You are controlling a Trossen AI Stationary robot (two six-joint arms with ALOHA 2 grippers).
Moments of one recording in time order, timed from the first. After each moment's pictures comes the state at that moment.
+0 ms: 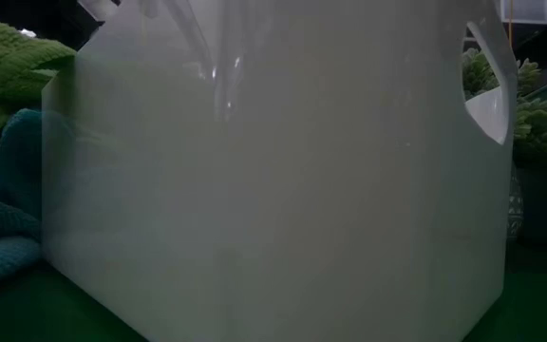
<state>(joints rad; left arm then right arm) -0.36 1.10 0.89 -0.95 0.20 -1.54 0.97 1.20 0.65 -0.57 0.27 1.43</state>
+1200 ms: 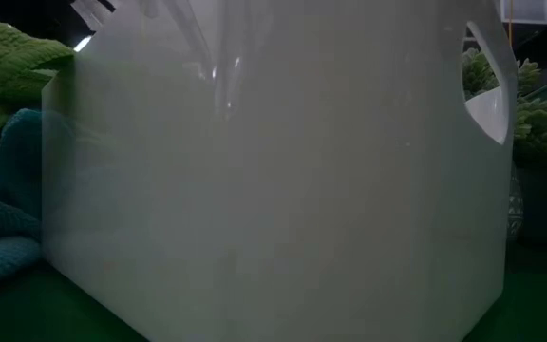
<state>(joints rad) -0.40 1.18 0.89 -0.87 0.38 -1.57 0.97 1.20 0.65 -0.57 0.24 1.43</state>
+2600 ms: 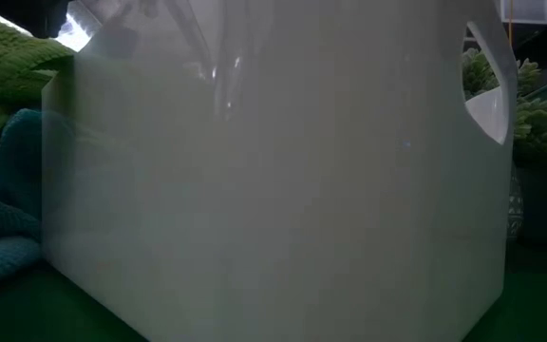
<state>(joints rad) -0.57 1.20 0.89 -0.90 0.15 -1.27 0.97 1.20 0.74 -0.58 0.21 1.32</state>
